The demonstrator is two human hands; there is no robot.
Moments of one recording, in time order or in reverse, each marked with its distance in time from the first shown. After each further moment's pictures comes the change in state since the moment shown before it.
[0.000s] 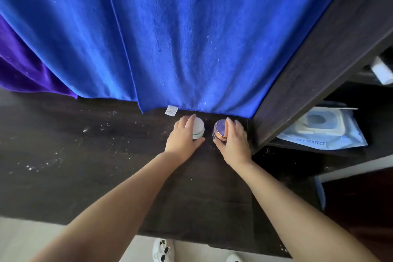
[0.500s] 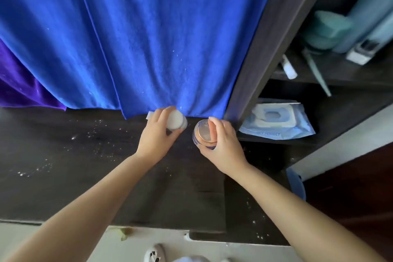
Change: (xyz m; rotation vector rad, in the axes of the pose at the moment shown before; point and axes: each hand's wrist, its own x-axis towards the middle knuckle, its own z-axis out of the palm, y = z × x) left_hand -0.055 0.055 -0.064 -0.157 0.293 0.172; right_hand -0.065 -0.012 -0.096 0.161 0.127 -0.321
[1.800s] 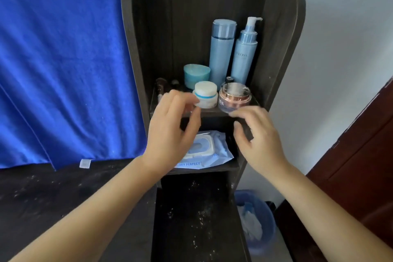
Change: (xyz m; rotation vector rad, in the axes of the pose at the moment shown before) left_hand 0.010 0.291 0.046 -0.178 0.351 0.702; right_hand -0.023 0.091 -0.274 -0.131 0.506 -0.345
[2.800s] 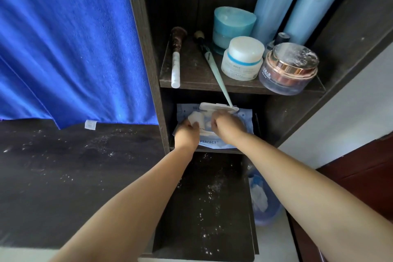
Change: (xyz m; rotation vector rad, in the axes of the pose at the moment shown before) left_hand -0.102 -0.139 0.128 -0.096 -0.283 -1.385; right_hand -0.015 0.076 0.194 -0.185 -0.909 0.507
